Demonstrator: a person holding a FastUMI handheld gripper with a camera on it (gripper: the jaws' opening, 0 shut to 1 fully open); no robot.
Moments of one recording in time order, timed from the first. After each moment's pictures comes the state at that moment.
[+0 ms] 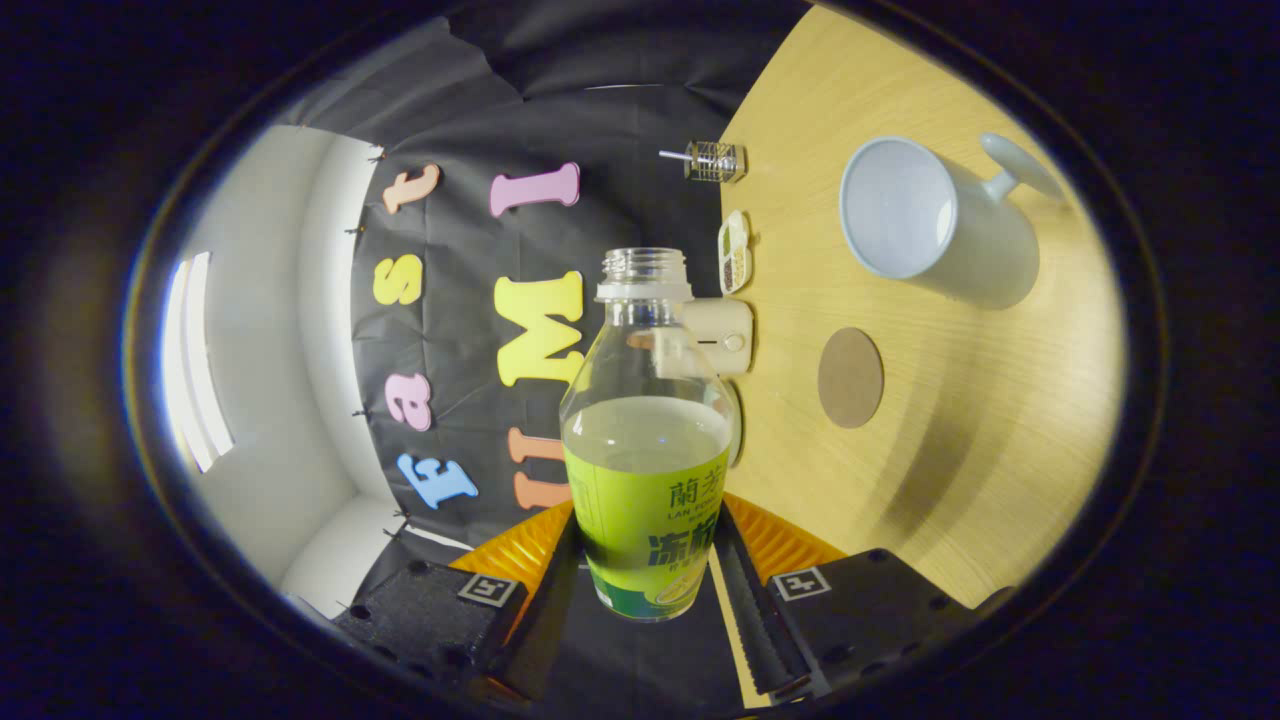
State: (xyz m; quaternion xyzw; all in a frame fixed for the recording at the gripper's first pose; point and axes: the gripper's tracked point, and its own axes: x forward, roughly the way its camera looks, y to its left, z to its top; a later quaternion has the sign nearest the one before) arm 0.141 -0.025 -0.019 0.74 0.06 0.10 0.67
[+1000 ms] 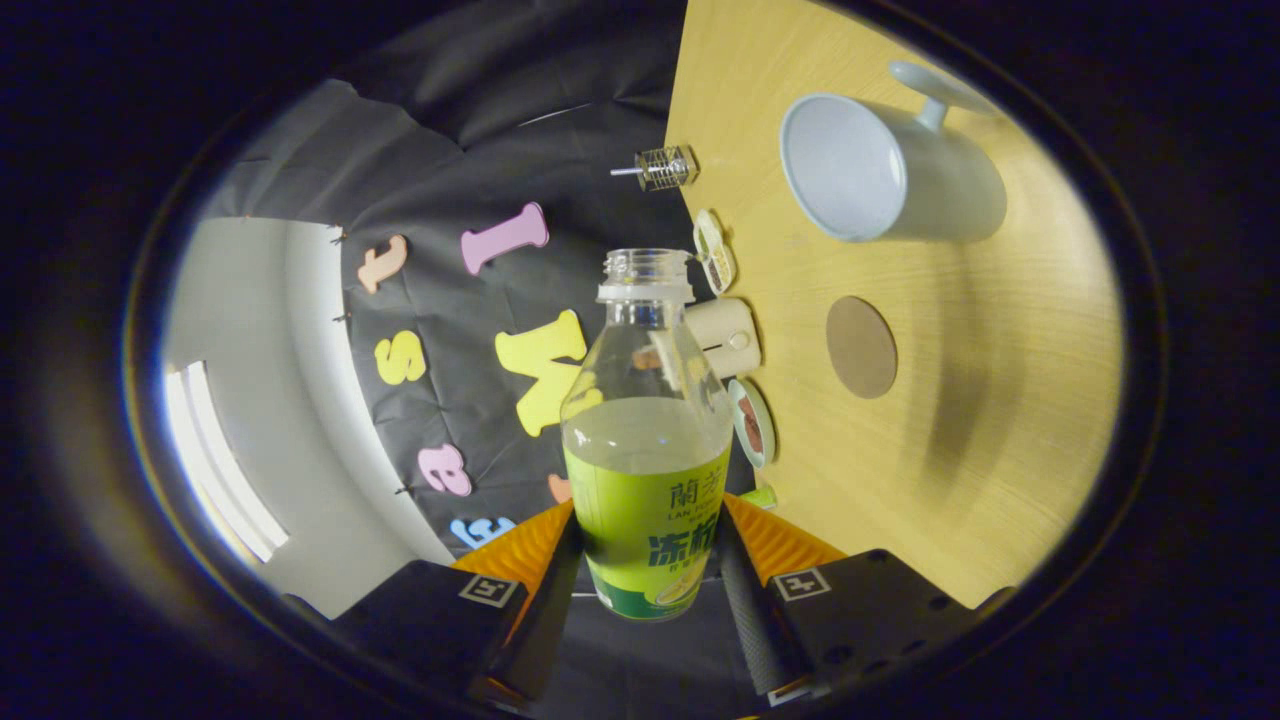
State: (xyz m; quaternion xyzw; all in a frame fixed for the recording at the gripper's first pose) arm 0.147 -0.041 -0.004 0.81 0.03 0.11 0.57
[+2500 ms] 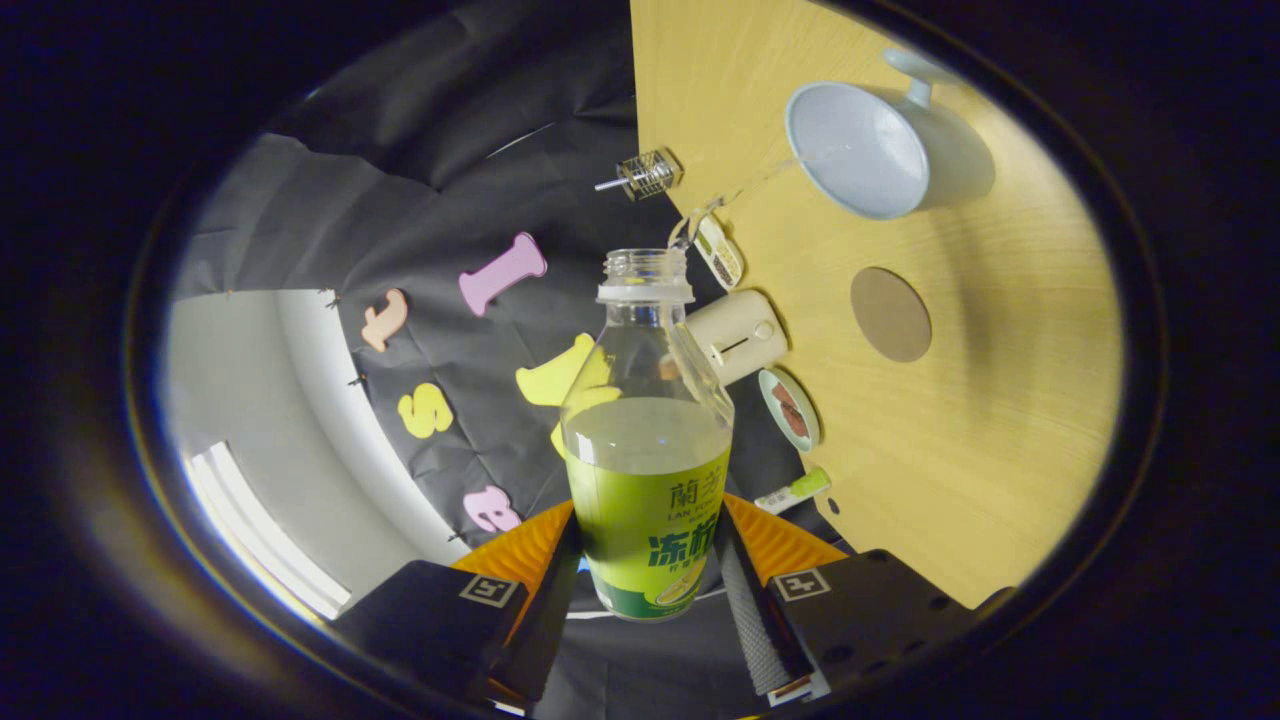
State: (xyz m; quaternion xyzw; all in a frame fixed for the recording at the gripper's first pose) arm 0.161 -0.068 0.039 0.87 0.00 0.12 0.49
